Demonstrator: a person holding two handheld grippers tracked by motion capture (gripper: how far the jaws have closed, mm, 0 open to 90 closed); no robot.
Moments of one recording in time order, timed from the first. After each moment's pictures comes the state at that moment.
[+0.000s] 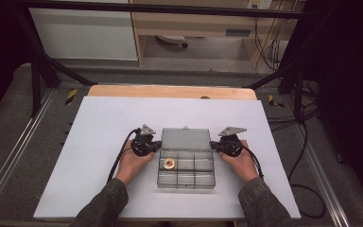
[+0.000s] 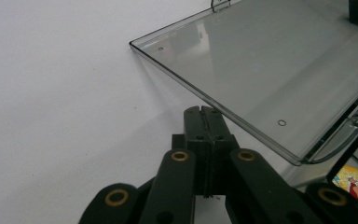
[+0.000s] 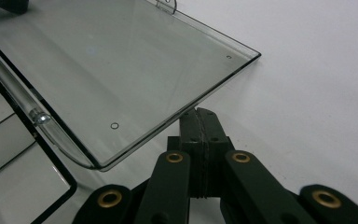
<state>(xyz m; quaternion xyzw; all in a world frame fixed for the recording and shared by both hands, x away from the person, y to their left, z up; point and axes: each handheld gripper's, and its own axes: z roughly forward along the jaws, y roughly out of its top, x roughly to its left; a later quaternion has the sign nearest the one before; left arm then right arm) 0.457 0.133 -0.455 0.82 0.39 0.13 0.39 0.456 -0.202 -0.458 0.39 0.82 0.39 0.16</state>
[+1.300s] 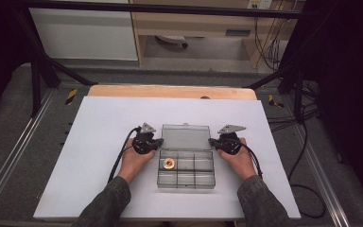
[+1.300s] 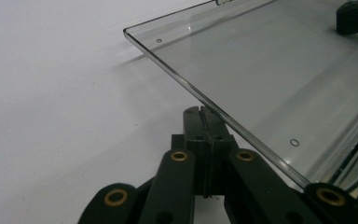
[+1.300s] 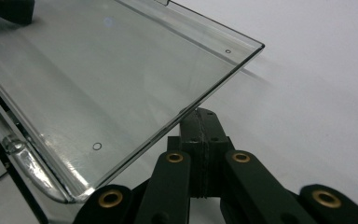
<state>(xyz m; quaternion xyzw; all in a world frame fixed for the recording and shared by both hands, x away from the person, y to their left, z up) 0.465 0.131 -0.459 0.81 0.40 0.12 0.41 0.466 -0.200 -0.461 0.38 0.82 0.40 0.17</state>
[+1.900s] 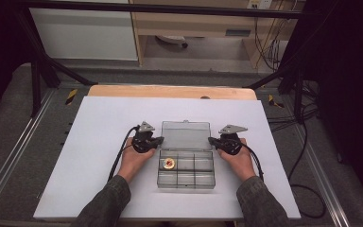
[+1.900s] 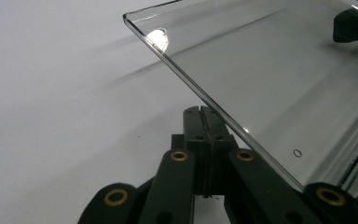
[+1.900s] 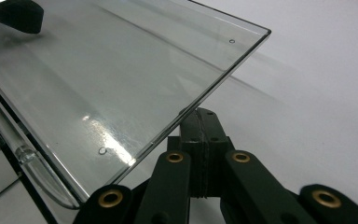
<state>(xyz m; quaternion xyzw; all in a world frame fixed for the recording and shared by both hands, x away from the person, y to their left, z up) 0.468 0.133 -0.457 0.80 0.40 0.12 0.43 0.463 -0.201 -0.459 0.38 0.80 0.42 0.17</state>
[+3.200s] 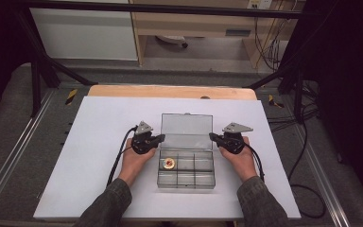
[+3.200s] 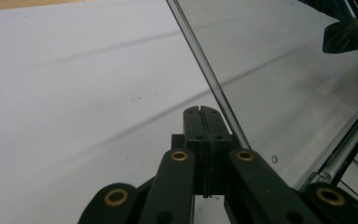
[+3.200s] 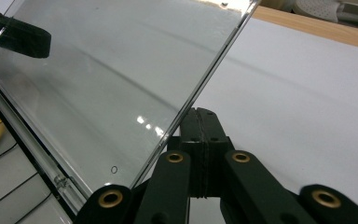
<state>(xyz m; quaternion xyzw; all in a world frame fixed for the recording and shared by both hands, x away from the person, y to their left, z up) 0.458 0.132 -0.451 0.77 0.39 0.14 0.48 0.456 -0.204 -0.443 0.38 0.78 0.46 0.20</state>
